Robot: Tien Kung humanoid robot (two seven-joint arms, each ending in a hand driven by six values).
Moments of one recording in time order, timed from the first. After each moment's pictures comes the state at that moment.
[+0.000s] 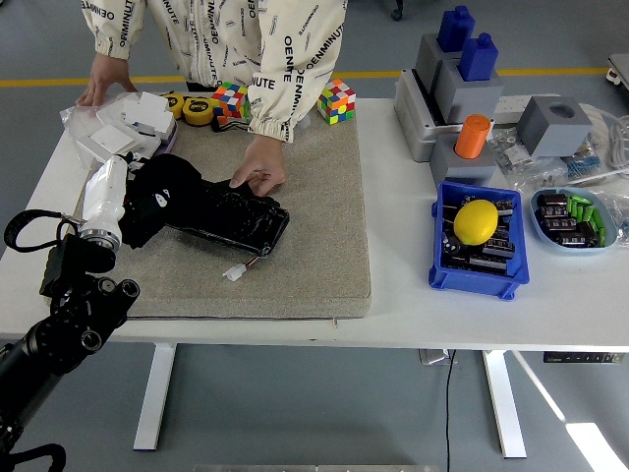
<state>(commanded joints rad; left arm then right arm) -0.48 0.11 -1.13 -0.80 1.79 0.47 0.03 -0.04 -0.10 1.84 0.20 -1.55 0.00 0.21</state>
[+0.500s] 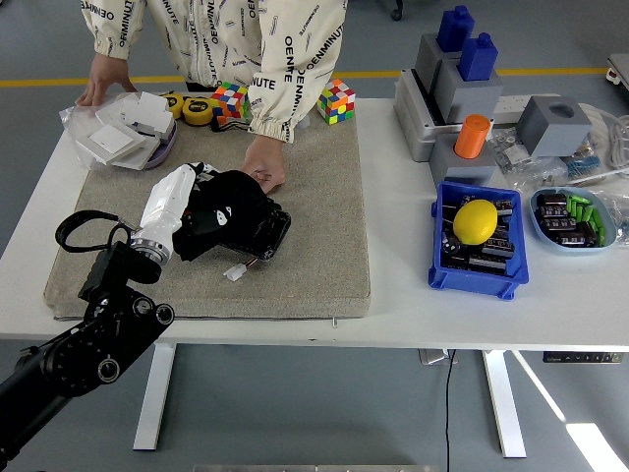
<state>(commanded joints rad) -0.46 0.15 -0.87 -1.02 1.74 0.44 0.10 -0.04 -0.10 1.83 0.20 -1.55 0.01 0.21</state>
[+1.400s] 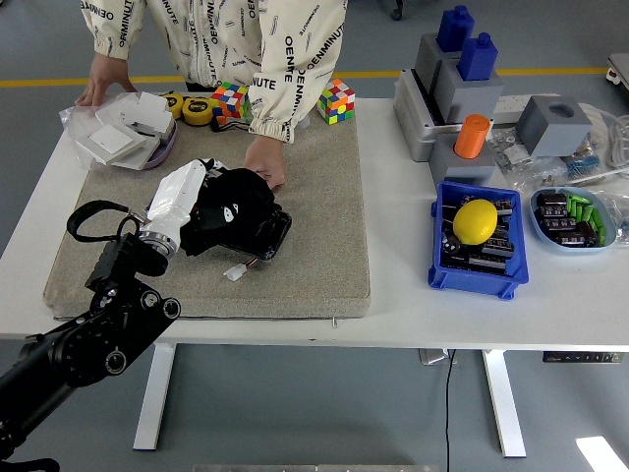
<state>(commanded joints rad) -0.51 0.13 -0.93 -0.92 1.81 0.45 0.11 -0.04 -0.09 1.84 0.20 -1.54 0.01 0.21</state>
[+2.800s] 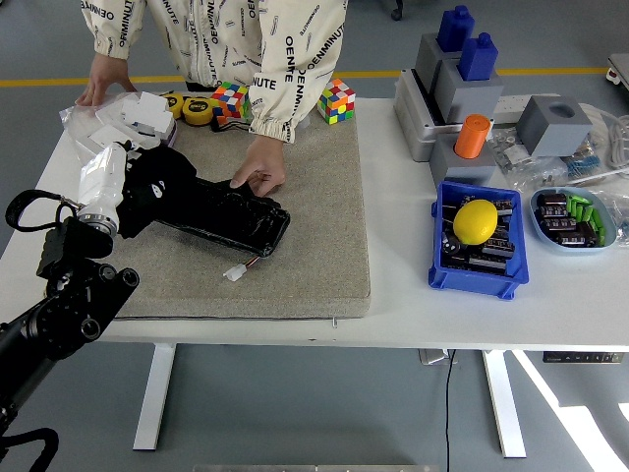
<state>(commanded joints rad) -0.55 0.14 -1.08 -0.77 1.85 0.48 0.10 -0.04 -0.10 1.82 0.20 -1.54 0.01 0.21</state>
